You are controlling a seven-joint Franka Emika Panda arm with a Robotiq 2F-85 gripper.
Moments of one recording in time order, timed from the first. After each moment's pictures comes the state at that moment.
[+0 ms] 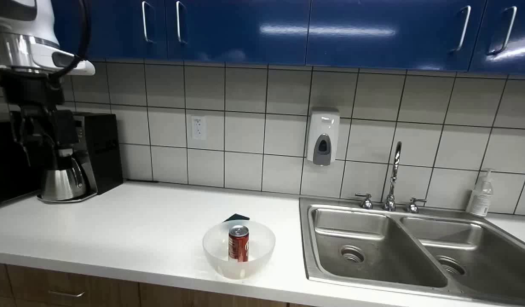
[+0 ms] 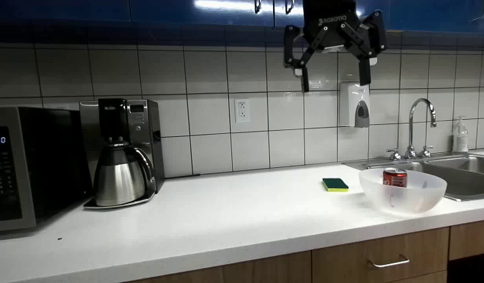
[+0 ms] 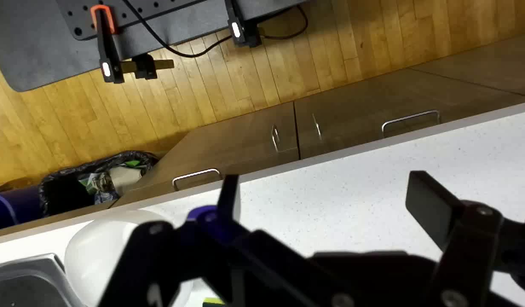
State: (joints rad) arm 0.08 -0.66 0.31 -2.57 0.13 1.89 0.50
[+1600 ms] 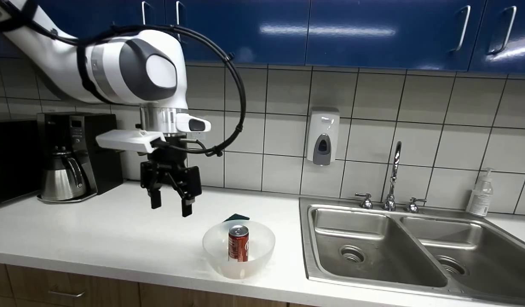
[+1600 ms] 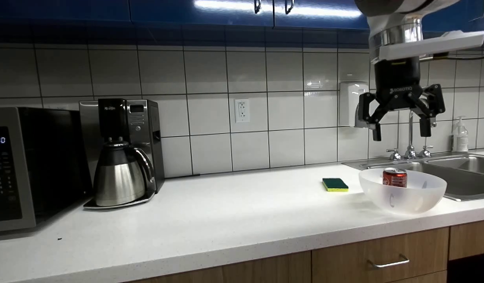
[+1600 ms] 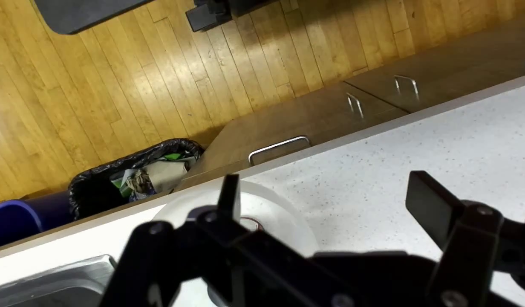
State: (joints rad) arm -0.10 -0.37 -0.03 -2.64 -0.10 2.21 0.21
